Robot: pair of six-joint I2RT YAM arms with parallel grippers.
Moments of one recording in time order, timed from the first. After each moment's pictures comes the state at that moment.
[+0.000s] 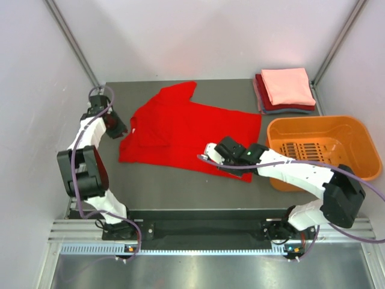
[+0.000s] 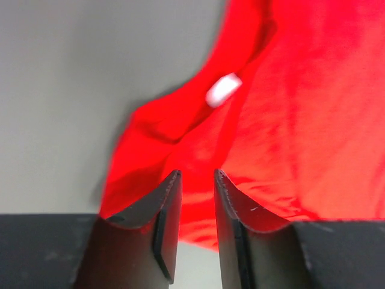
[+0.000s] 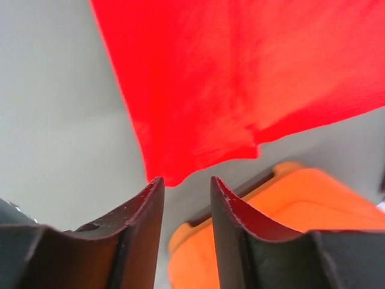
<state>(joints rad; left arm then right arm) 0.22 1.65 1.24 -0.57 0.08 -0.43 0.91 1.40 0.97 -0.75 0.28 -0.40</state>
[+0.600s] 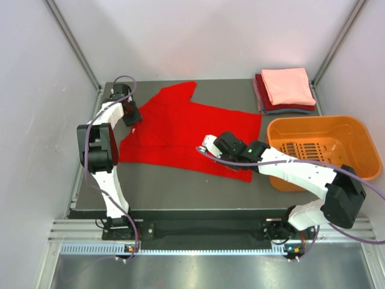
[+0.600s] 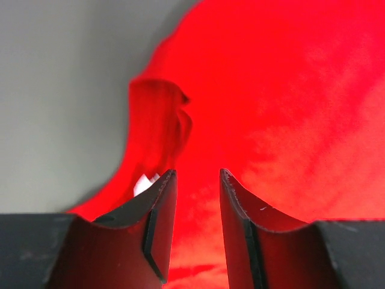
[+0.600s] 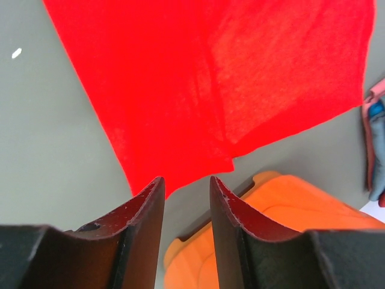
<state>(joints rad) 0.06 2.04 1.58 -0.54 0.04 -0.37 0.90 1.39 1.05 -0.70 0.32 -0.36</state>
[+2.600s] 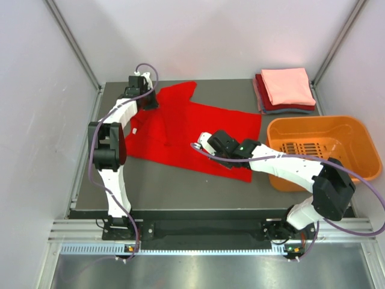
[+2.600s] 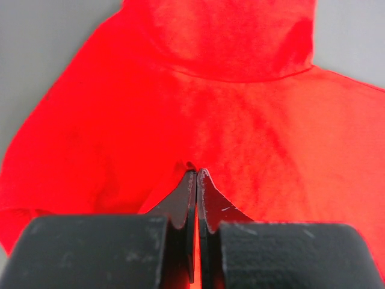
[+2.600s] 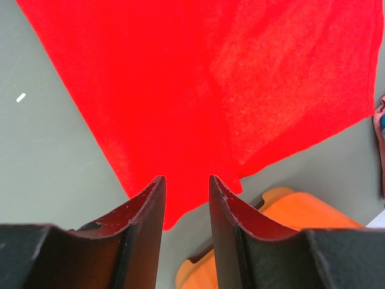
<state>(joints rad) -0.07 2.10 1.68 -0.30 0.21 -0.21 0.90 1.49 1.08 -0.62 0.33 -0.31</state>
